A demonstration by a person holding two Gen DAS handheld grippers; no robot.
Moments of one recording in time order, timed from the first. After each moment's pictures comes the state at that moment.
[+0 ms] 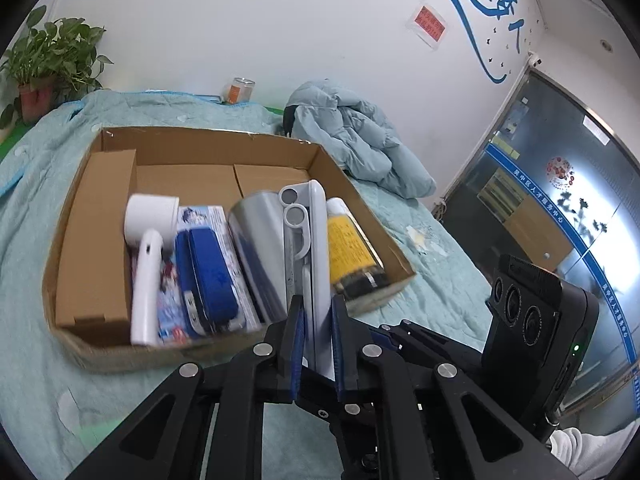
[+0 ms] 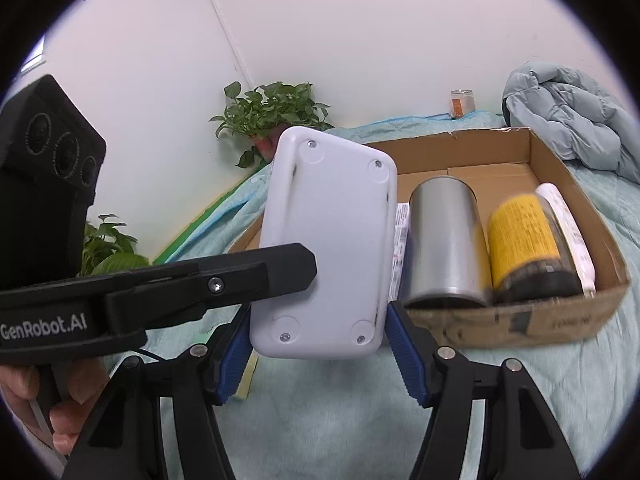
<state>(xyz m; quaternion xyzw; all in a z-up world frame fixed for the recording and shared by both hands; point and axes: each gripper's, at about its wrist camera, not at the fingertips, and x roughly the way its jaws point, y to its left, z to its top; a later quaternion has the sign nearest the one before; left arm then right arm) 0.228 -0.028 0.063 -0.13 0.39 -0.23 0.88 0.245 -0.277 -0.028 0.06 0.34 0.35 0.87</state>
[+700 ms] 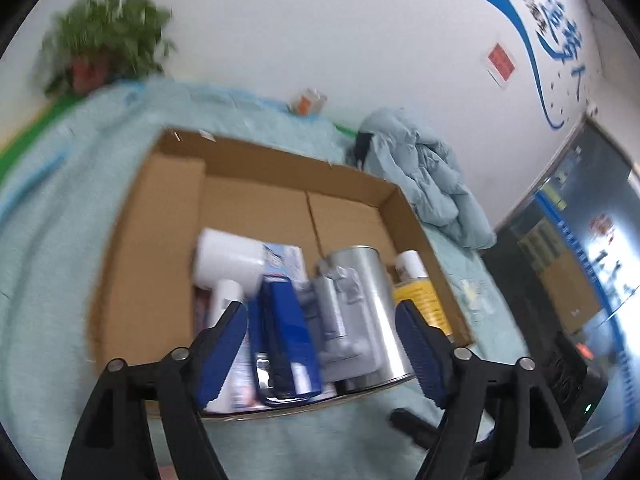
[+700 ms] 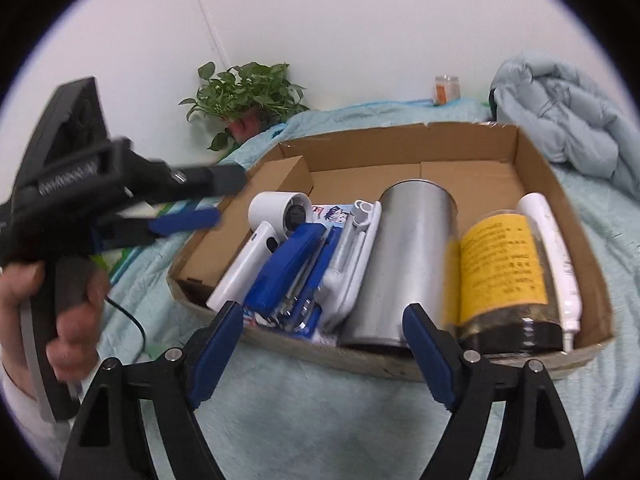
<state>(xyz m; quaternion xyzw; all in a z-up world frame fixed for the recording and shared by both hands) 0.289 0.026 0.057 -0.16 0.38 -0.12 0.90 0.279 -0.293 -0.035 0.02 0.37 0.32 0.87</state>
